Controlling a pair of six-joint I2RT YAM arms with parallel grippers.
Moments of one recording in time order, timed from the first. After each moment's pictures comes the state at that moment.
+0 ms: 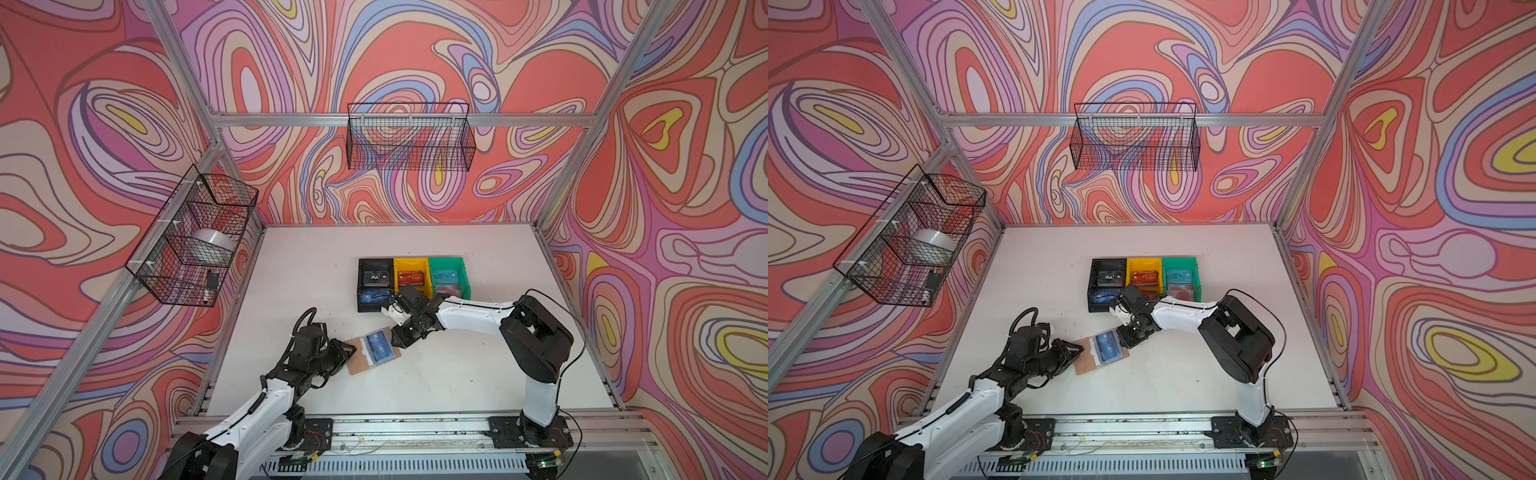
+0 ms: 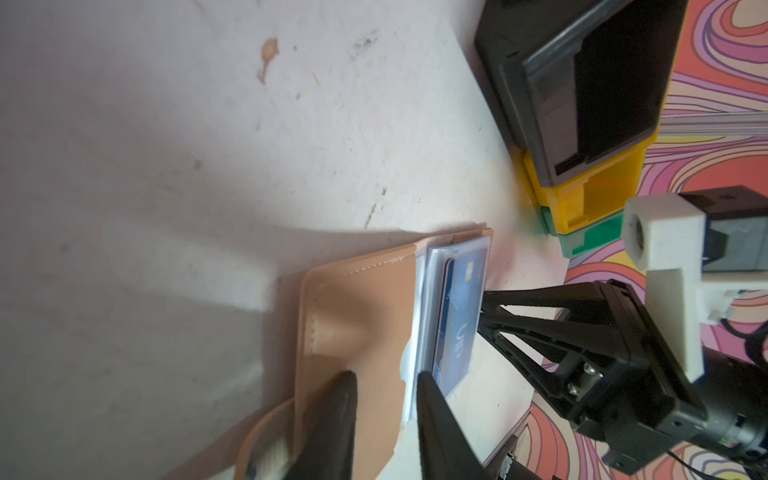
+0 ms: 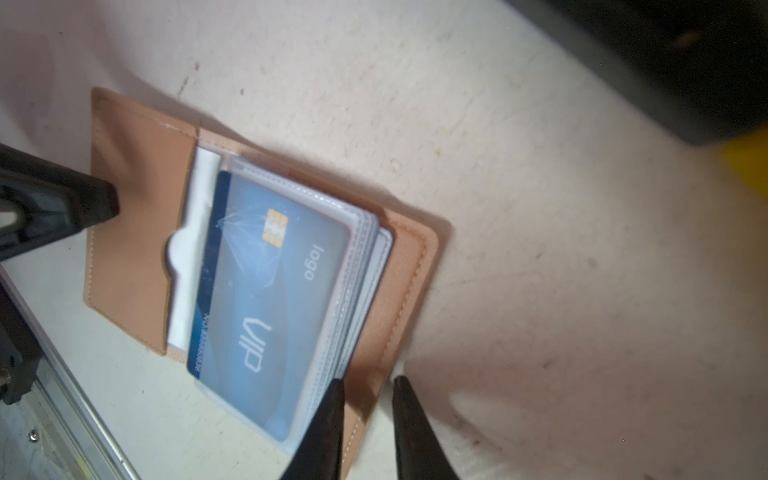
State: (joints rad) left arm -0.29 0.90 0.16 -0.03 0.42 -1.09; right arm 0.81 1.90 1.19 -0.49 -0.30 0.21
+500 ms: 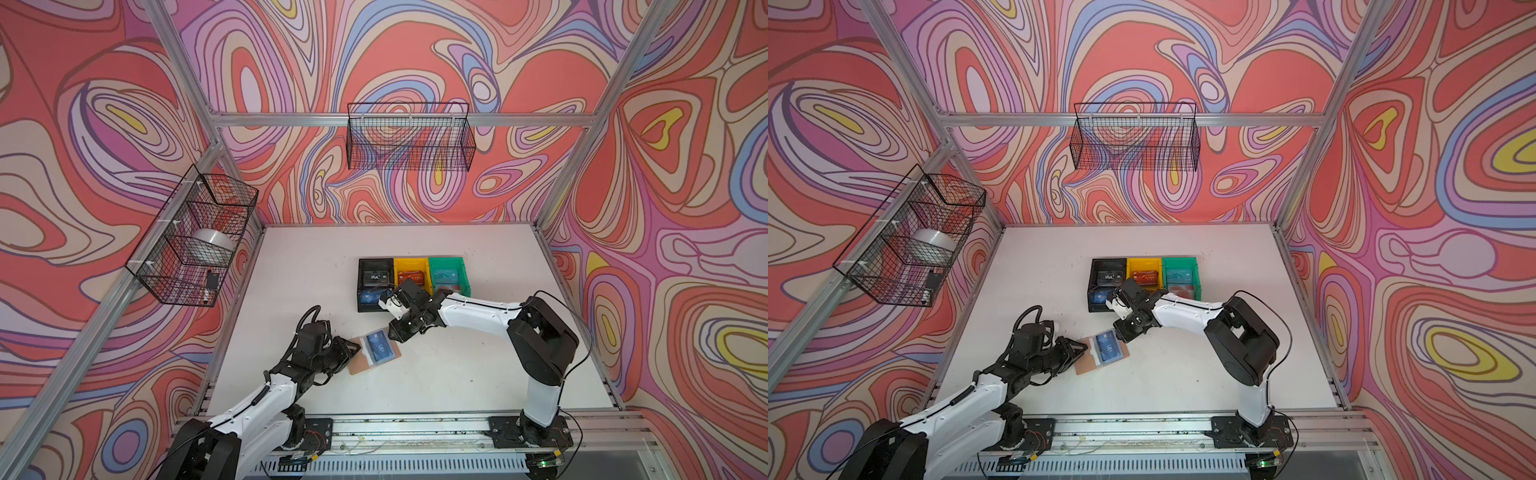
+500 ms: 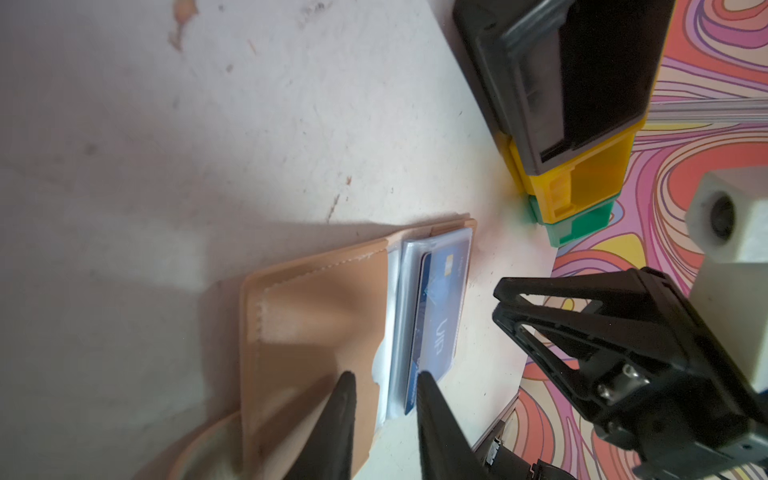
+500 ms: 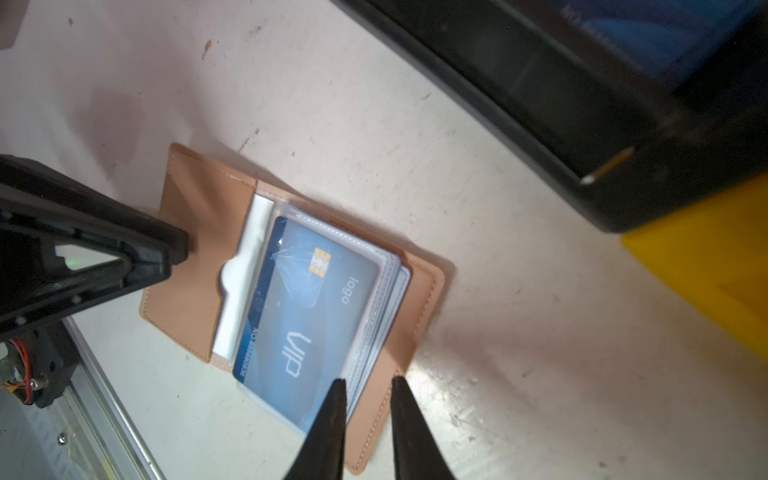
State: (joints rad) left arm -0.33 0.97 0.17 0.04 0.43 -1.12; right arm 0.81 1.89 1.23 -0.48 -0.30 0.20
